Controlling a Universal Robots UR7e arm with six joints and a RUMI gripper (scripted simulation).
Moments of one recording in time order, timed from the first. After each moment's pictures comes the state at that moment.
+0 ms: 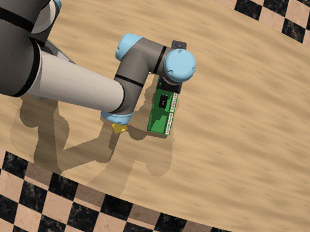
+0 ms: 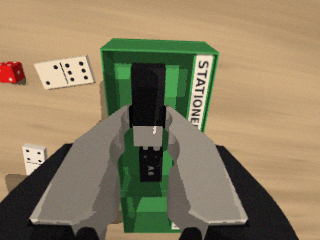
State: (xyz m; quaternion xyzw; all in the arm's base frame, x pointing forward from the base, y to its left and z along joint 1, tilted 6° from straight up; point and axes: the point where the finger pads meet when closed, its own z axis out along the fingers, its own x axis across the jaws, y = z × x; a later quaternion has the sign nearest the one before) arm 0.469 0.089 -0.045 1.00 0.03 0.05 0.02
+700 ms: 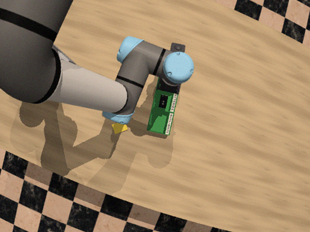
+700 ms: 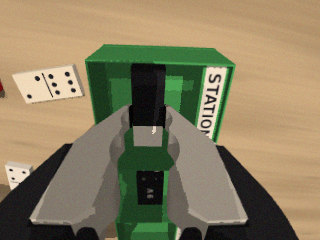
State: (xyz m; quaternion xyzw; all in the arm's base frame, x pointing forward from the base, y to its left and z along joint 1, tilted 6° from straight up) arm 0.473 0.087 -0.077 1.00 0.03 0.05 0.02
